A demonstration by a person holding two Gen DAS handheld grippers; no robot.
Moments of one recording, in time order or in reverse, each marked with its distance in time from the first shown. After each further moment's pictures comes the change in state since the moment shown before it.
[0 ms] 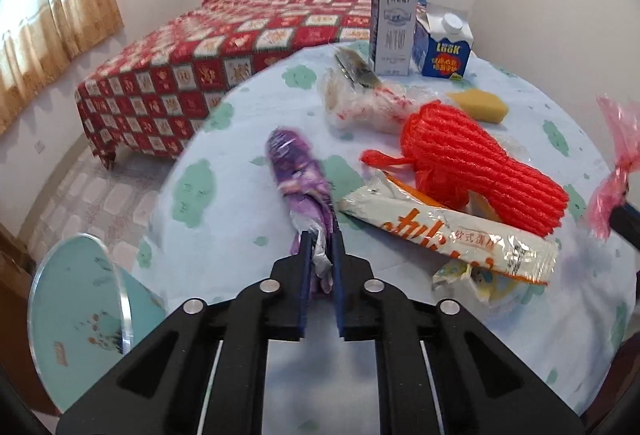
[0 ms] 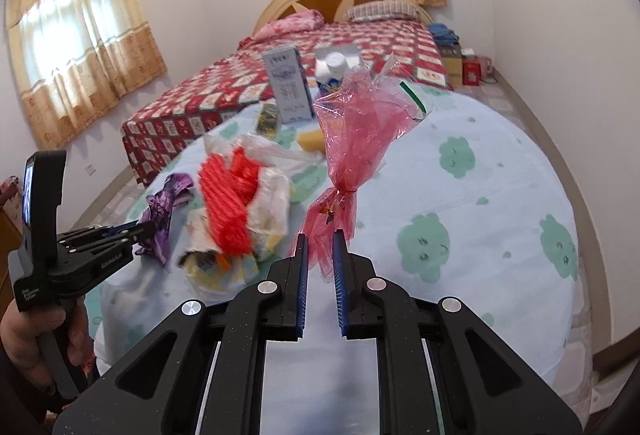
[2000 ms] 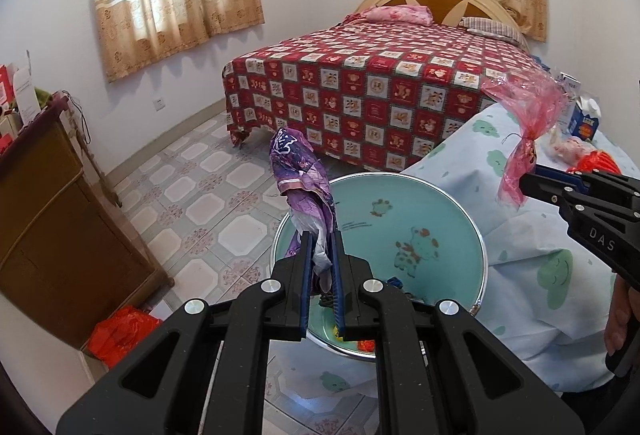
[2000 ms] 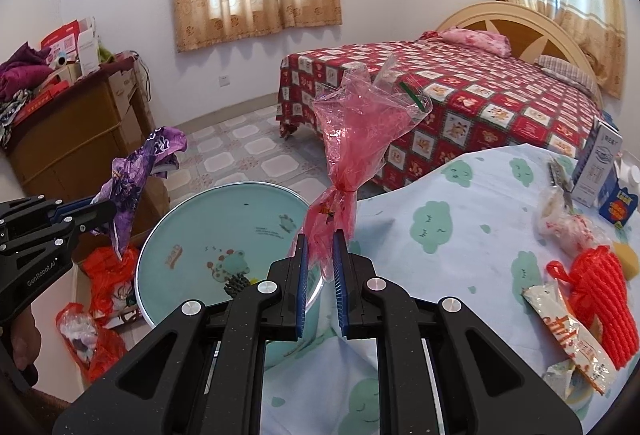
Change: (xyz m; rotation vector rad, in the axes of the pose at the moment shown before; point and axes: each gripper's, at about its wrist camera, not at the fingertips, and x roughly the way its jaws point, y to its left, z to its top) left arm -0.139 0.235 -0.114 -0.259 -0.109 0.329; right arm 0.073 0.306 -0.018 -0.483 0.076 0.385
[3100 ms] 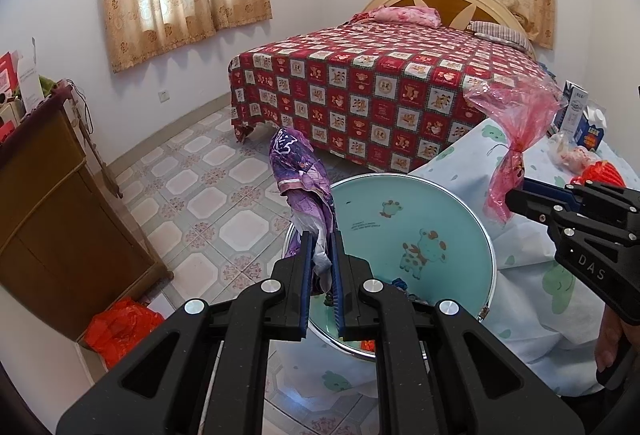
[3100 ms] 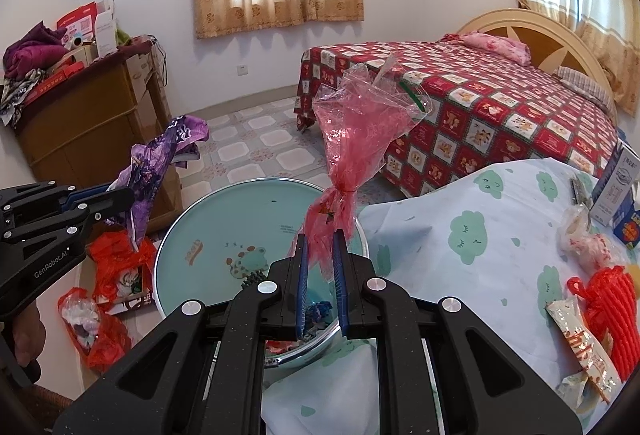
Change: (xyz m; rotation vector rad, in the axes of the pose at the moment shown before) left arm 0.006 0.010 0.000 -0.029 0.007 0.002; right arm 0.012 0.025 0.005 -0.063 0.022 0.037
